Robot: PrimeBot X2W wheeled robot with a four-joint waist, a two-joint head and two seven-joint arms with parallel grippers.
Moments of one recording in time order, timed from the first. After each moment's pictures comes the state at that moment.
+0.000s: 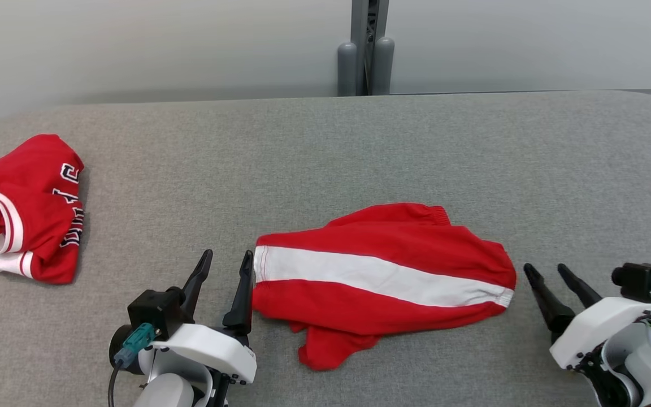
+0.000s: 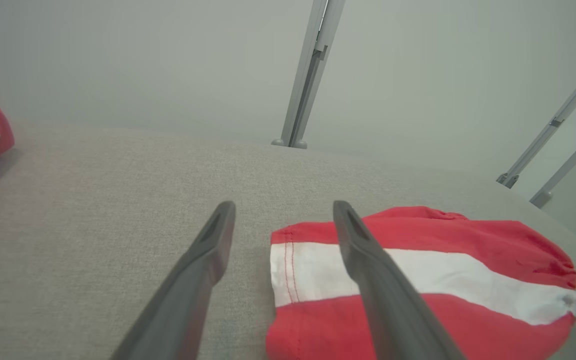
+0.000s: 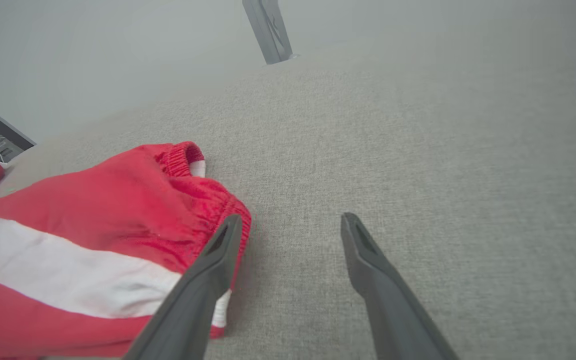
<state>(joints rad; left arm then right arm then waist) -0.21 0.07 -0.32 0.40 -0.45 0.00 -0.26 -0.41 -0.38 0.61 0.69 0.94 0.13 -0.19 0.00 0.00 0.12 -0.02</state>
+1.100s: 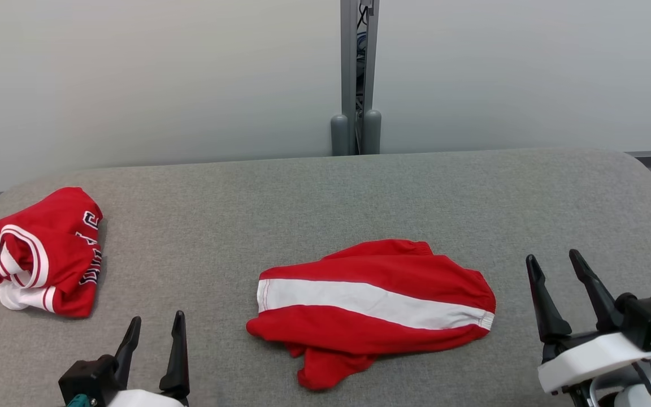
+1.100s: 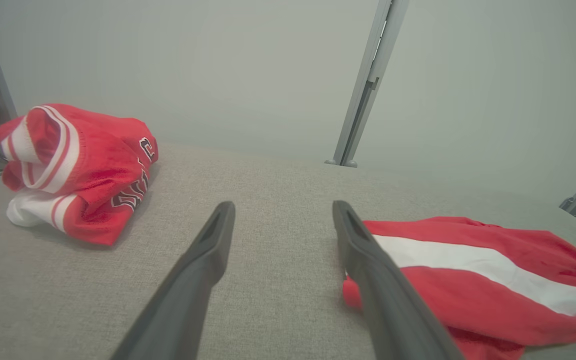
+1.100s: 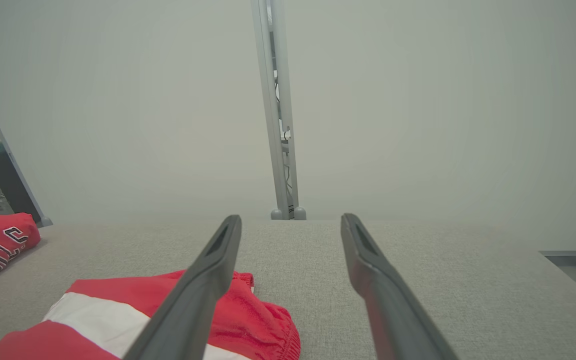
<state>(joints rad) 0.07 0.20 -0.23 0.15 -0.49 0.15 -0.19 -0.10 -0.14 0.09 0.24 0.27 0.13 -0.22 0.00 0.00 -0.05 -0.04</state>
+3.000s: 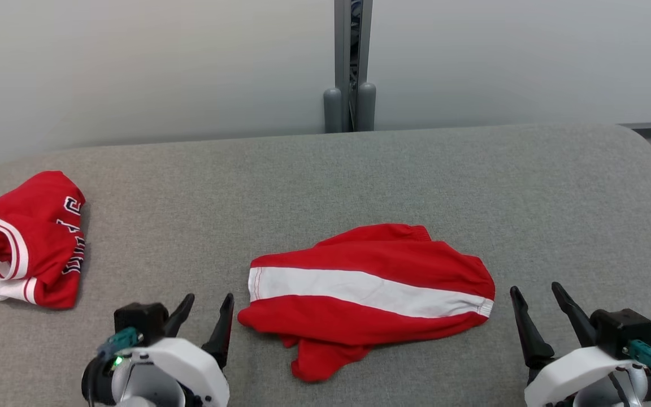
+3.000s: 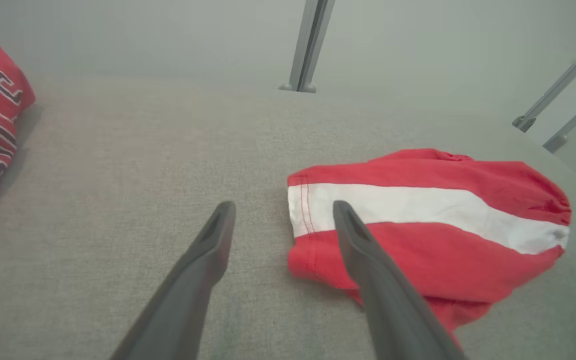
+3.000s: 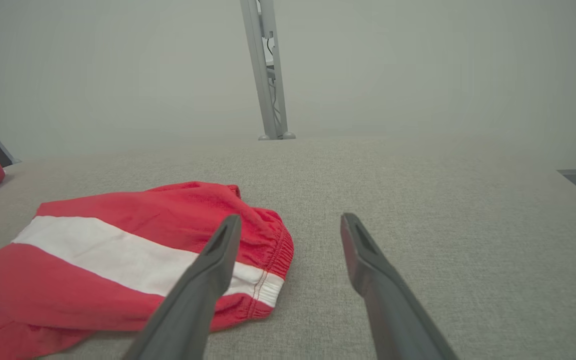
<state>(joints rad) -0.07 0.19 -0.34 0.24 -0.55 0.09 0.00 -0.04 -0.07 0.04 0.26 0.20 0.13 -0.11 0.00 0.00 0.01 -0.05</state>
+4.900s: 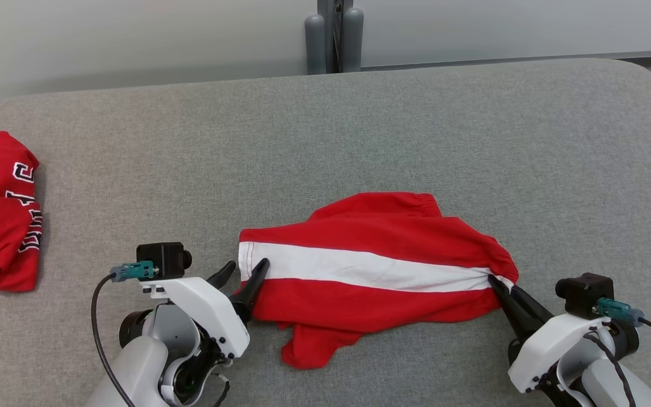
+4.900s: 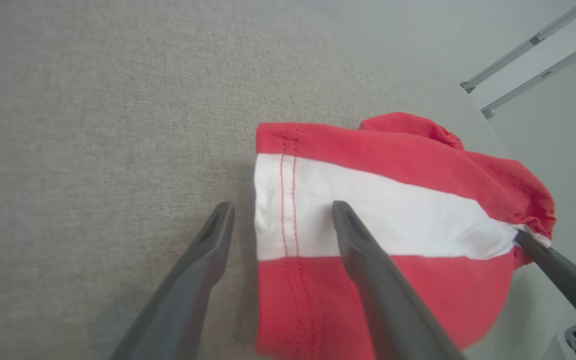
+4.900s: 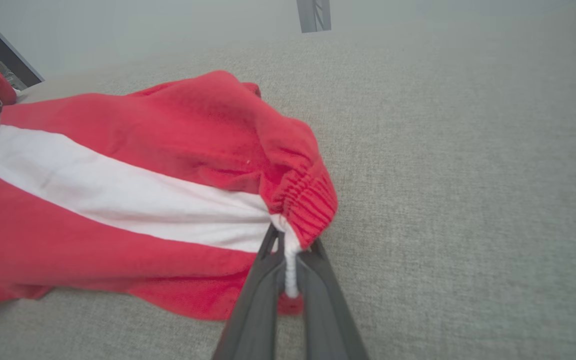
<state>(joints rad) -0.32 0.14 -0.36 0.42 -0.77 -0.04 0.24 -0.31 -0.28 0.49 0.54 0.59 0.13 -0.16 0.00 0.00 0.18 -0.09</state>
